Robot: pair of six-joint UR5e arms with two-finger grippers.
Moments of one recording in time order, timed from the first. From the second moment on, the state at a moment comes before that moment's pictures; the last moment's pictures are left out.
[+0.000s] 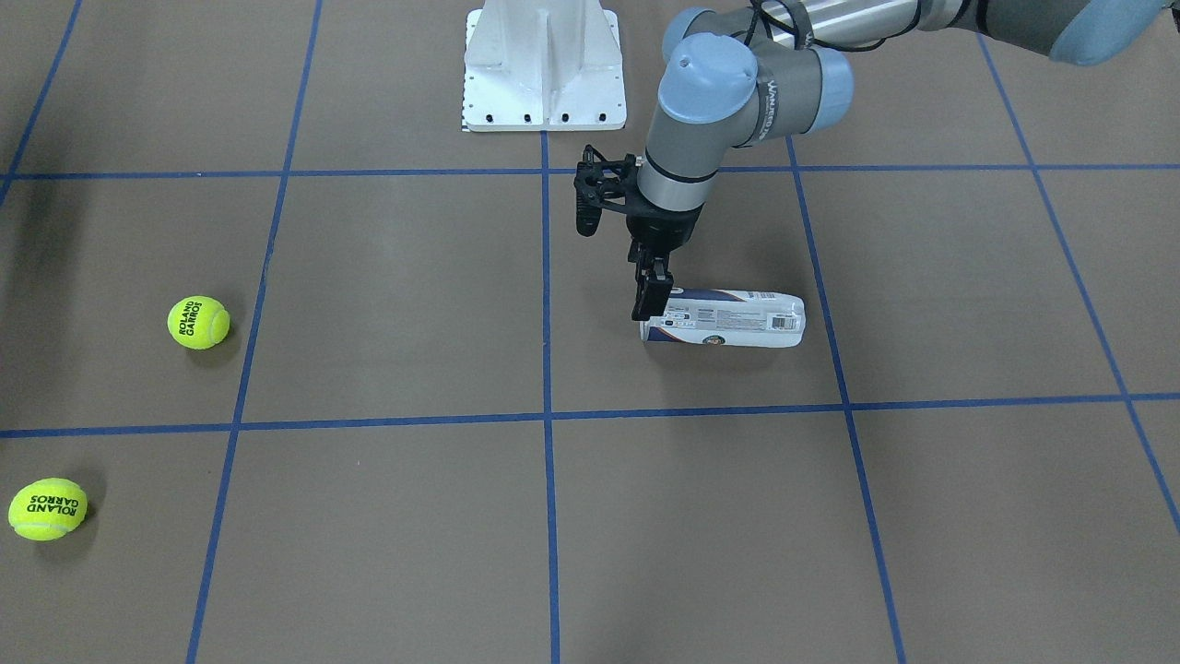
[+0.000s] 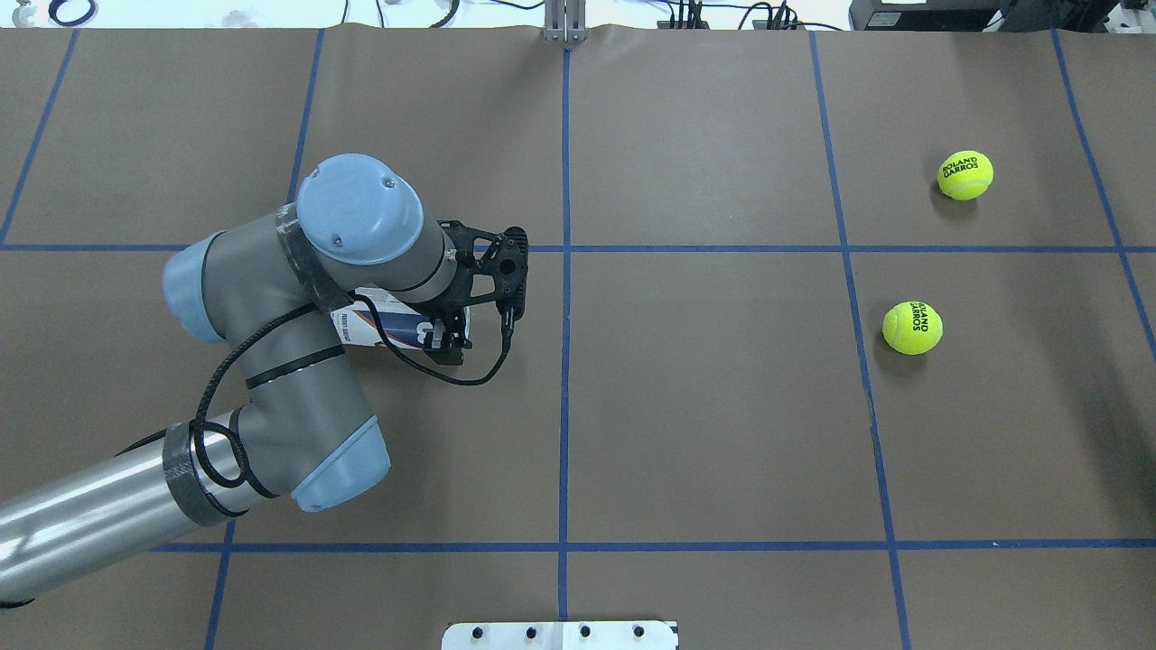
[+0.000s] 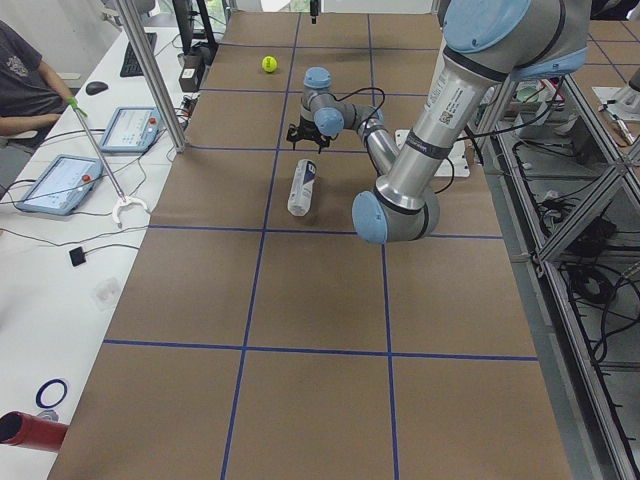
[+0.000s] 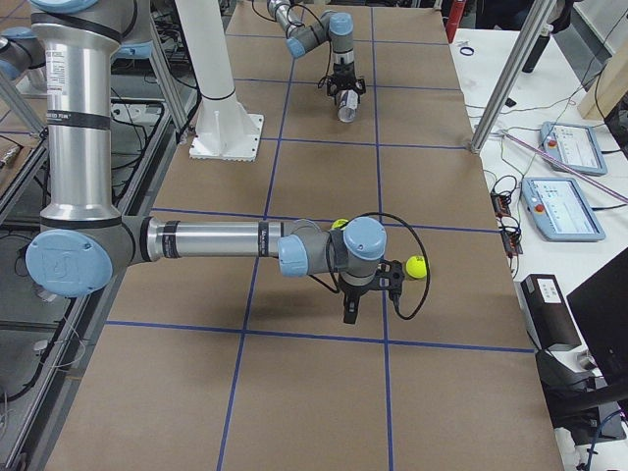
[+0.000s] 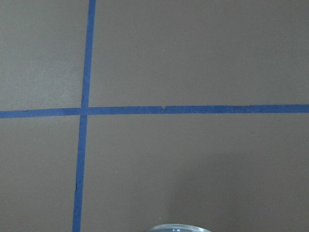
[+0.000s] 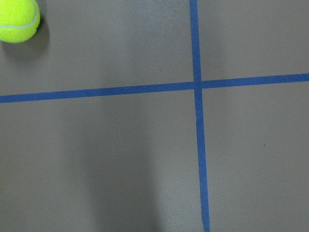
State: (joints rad) left arm -0.57 -2.22 -1.69 -1.66 -1.84 0.44; right arm 1.44 -1.62 1.64 -1.45 2.38 0.27
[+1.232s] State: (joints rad) left arm -0.55 -2.24 -1.57 -1.68 -1.81 0.48; right arm 1.44 -1.62 1.66 -1.45 2.38 0.27
